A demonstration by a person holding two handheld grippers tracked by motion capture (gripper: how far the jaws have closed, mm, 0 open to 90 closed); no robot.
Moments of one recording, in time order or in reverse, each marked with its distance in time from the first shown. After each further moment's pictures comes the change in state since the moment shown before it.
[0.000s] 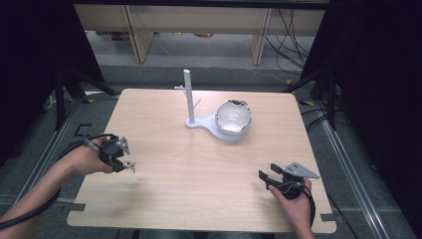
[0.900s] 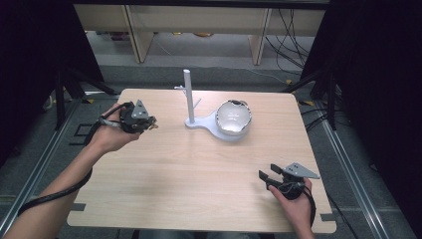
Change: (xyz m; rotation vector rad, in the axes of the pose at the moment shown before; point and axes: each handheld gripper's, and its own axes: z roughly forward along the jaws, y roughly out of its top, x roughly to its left) left arm 0.030 0.068 -0.018 -0.408 0.337 -0.094; right arm -0.001 -0.001 0.001 -0.031 0.014 -0.003
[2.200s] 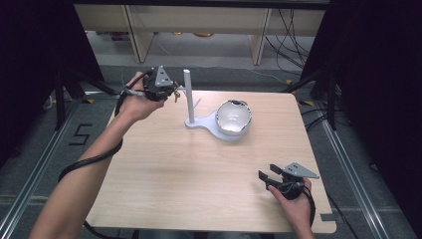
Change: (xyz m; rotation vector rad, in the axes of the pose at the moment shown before) left arm 0.031 0.092 0.027 -0.171 0.090 0.022; right arm -0.001 0.001 0.001 0.011 0.004 -0.025
